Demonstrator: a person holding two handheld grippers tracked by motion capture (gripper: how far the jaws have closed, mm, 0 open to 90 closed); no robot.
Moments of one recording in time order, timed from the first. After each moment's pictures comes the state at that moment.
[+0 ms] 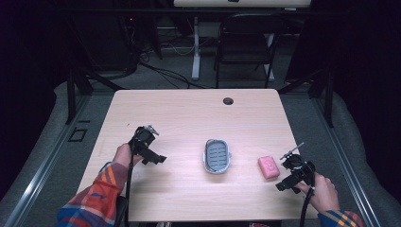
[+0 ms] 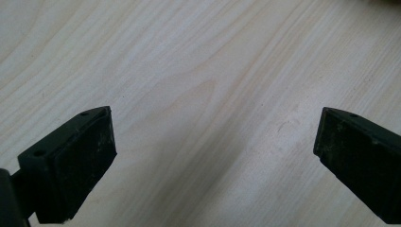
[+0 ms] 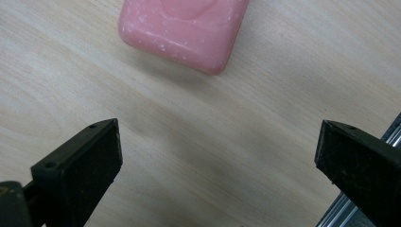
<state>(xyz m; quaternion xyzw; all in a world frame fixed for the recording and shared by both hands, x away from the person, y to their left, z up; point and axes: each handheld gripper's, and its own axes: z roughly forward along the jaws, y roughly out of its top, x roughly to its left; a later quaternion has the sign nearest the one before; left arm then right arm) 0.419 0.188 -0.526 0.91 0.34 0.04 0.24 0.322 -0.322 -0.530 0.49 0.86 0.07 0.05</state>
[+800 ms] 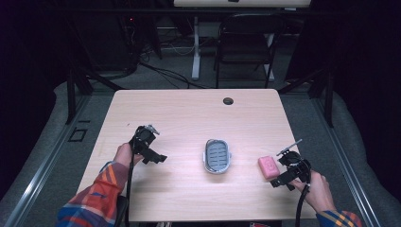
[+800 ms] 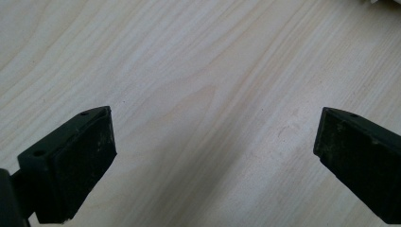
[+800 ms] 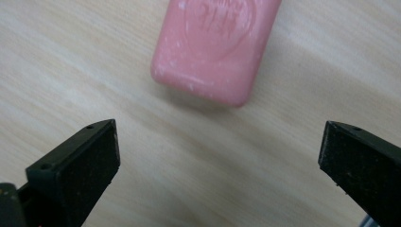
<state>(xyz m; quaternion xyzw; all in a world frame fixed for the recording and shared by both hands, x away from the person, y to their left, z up) 0.420 0.187 -0.525 0.91 0.34 0.04 0.24 0.329 -0.310 -0.526 0.51 0.85 0.11 0.04</state>
